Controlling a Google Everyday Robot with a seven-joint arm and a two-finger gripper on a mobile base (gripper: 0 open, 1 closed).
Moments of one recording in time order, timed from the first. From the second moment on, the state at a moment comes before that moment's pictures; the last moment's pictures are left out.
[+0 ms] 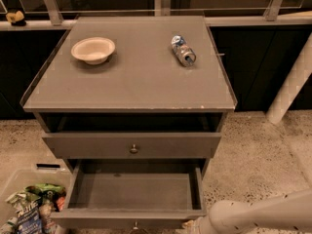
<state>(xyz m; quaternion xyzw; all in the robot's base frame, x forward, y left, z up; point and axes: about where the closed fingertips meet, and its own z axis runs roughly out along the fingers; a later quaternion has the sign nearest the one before) 0.299 -0.116 0.382 -0.59 0.77 0.20 0.11</state>
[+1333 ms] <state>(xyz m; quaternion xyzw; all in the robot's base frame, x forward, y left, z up) 0.400 -0.094 0.438 -0.55 0.80 0.16 0.16</state>
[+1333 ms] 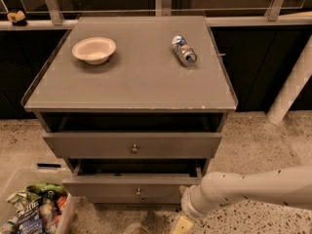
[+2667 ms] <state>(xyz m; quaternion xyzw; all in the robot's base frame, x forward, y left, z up) 0.463 -0.096 0.416 -0.53 0.82 0.14 0.17</state>
